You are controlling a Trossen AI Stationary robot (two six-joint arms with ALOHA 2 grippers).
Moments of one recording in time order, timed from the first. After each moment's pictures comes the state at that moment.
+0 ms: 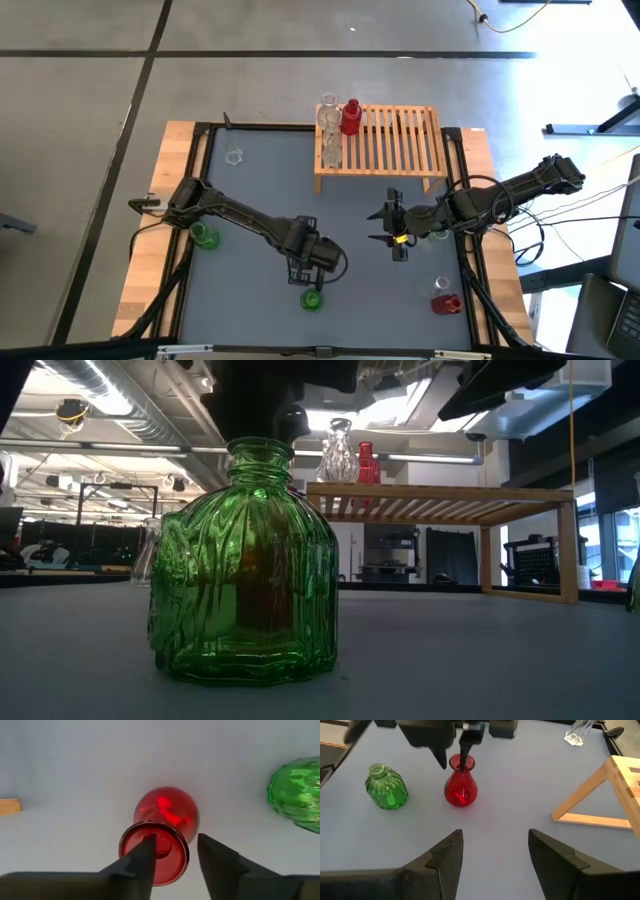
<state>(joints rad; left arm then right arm) -0.31 2.05 1.77 -1.15 -0.17 -0.23 0.35 1.15 0.90 -0.42 0.28 0.08</state>
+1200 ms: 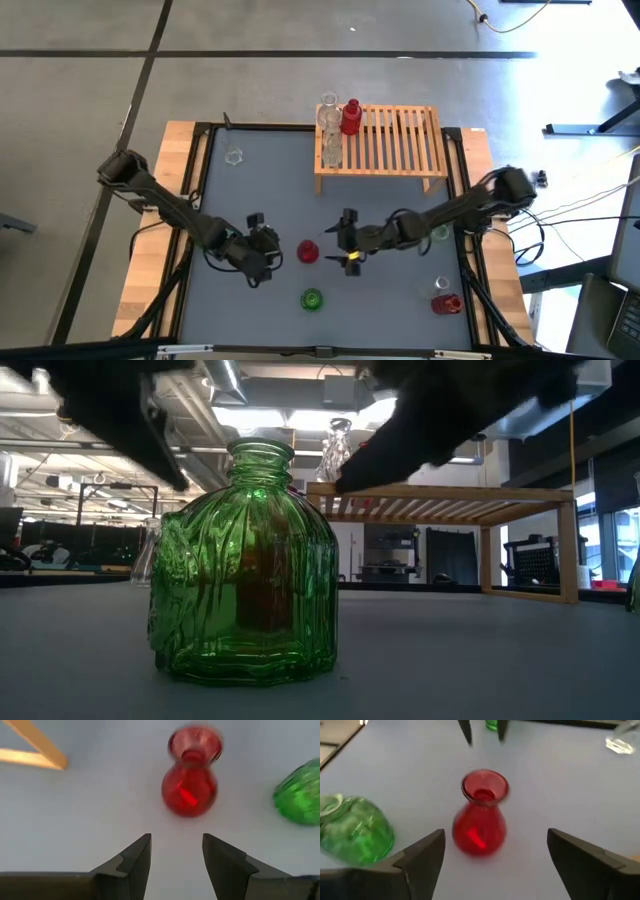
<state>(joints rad) -0.52 1.42 0.83 -0.43 -0.53 -0.59 0.31 1.69 0.90 0.24 0.24 0.07</state>
